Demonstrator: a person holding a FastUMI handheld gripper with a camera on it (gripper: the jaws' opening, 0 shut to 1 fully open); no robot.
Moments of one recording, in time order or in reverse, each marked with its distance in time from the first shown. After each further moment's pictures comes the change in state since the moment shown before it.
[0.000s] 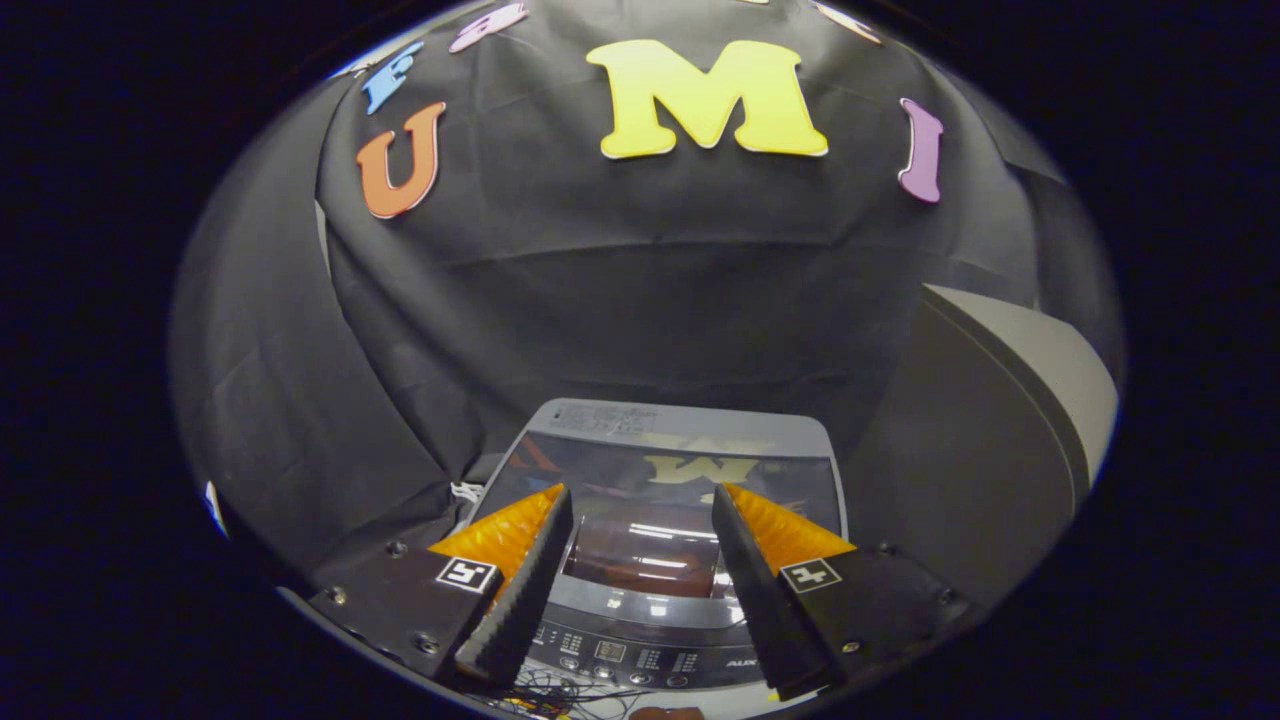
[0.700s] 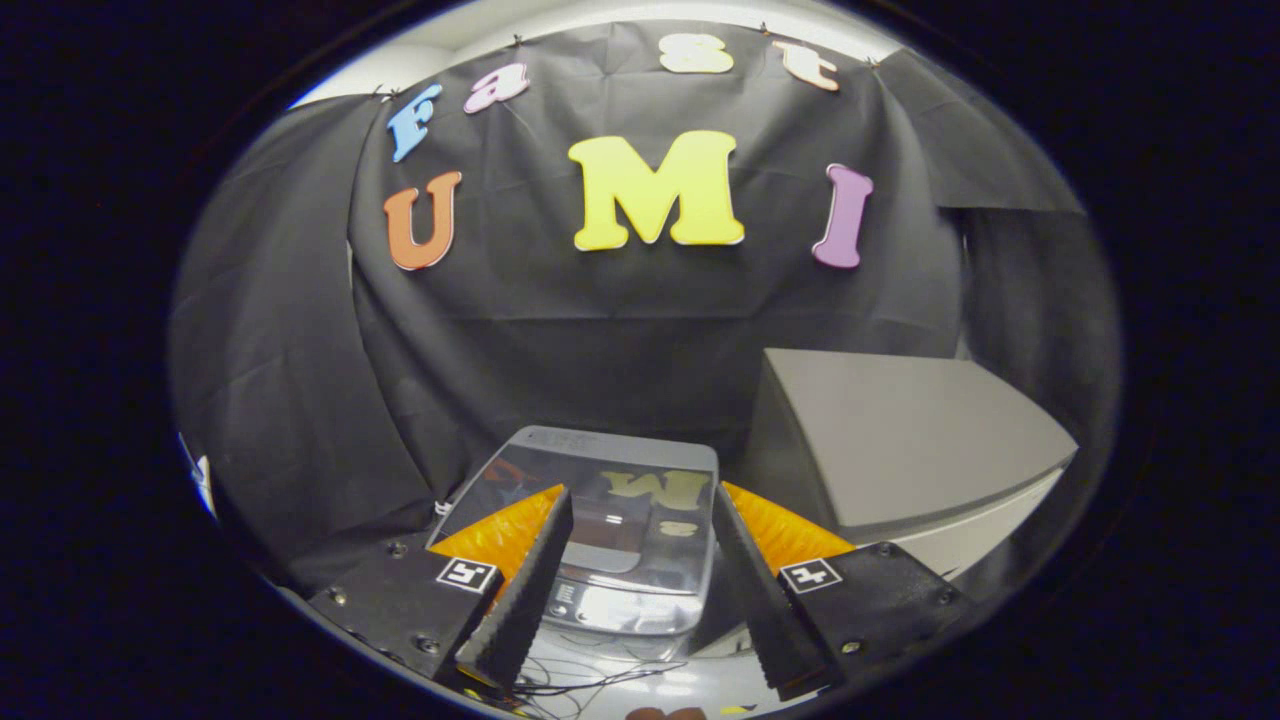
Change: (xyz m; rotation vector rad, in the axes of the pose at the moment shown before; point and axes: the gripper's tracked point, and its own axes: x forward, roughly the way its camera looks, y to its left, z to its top) arm -0.193 -0.101 -0.017 -0.047 -0.216 -0.059
